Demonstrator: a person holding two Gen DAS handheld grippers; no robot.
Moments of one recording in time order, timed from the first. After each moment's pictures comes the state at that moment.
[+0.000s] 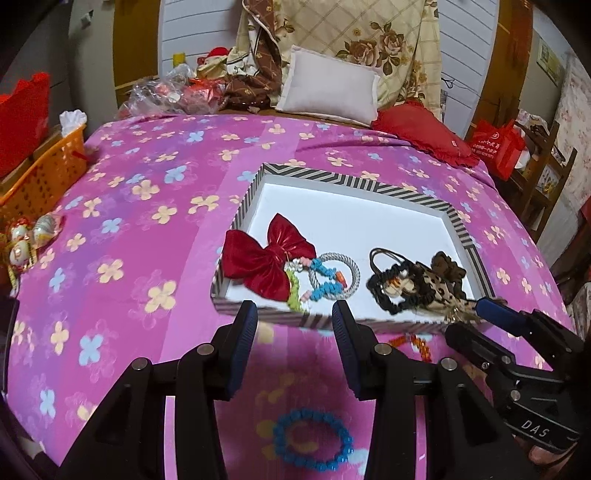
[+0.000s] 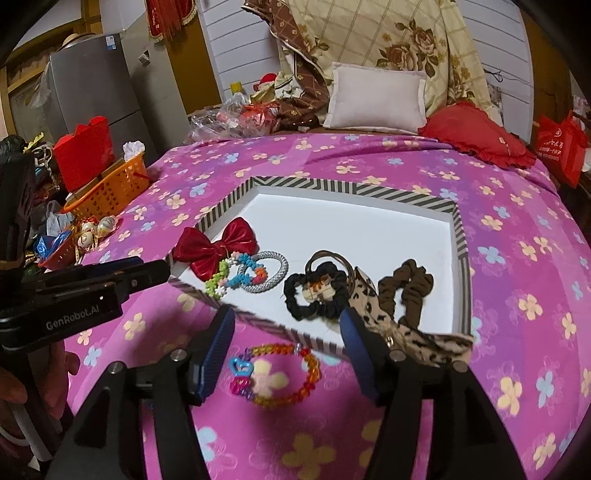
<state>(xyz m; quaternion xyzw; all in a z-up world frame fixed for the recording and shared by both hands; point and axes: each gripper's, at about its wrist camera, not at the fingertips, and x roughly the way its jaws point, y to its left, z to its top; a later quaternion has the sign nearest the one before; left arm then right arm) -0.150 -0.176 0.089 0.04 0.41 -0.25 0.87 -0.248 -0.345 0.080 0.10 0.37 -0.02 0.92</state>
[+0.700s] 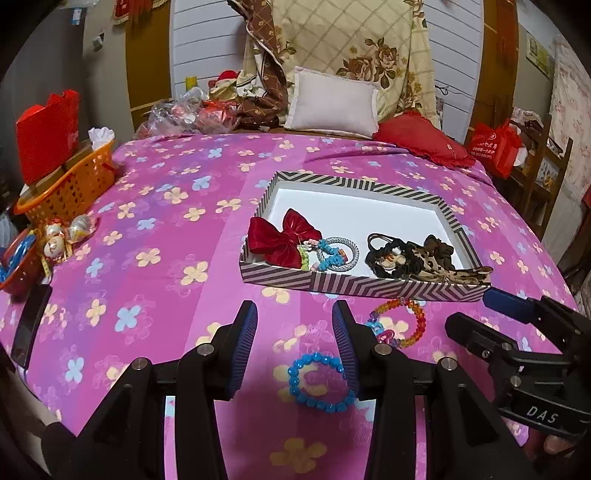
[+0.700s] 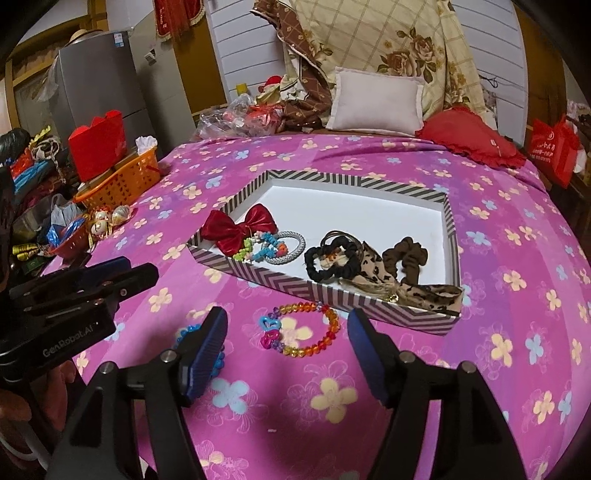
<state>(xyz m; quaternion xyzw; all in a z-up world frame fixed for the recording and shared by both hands) -0.214 -0.145 0.102 0.06 0.37 -0.23 0.90 -0.293 -0.316 0.093 0.08 0.37 -0.03 0.92</state>
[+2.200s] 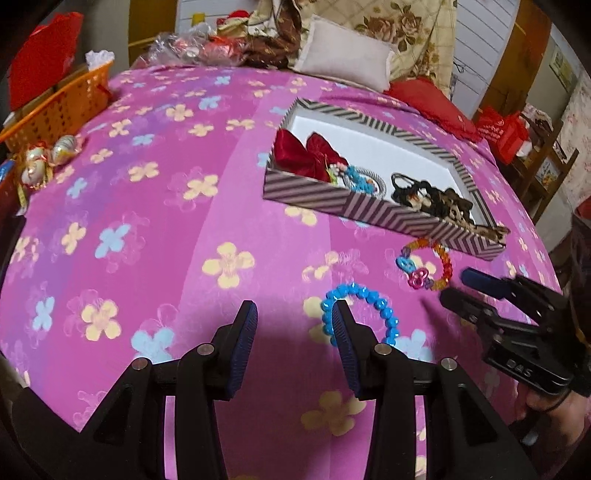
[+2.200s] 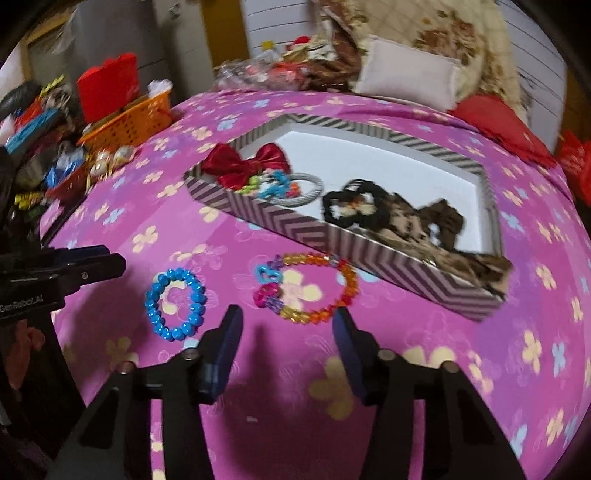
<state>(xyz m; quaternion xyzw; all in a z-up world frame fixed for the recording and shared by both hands) -0.194 -0.106 0.045 0.03 0.48 -0.25 0.84 -0.264 -0.305 0.033 0.03 0.44 0.03 0.90</state>
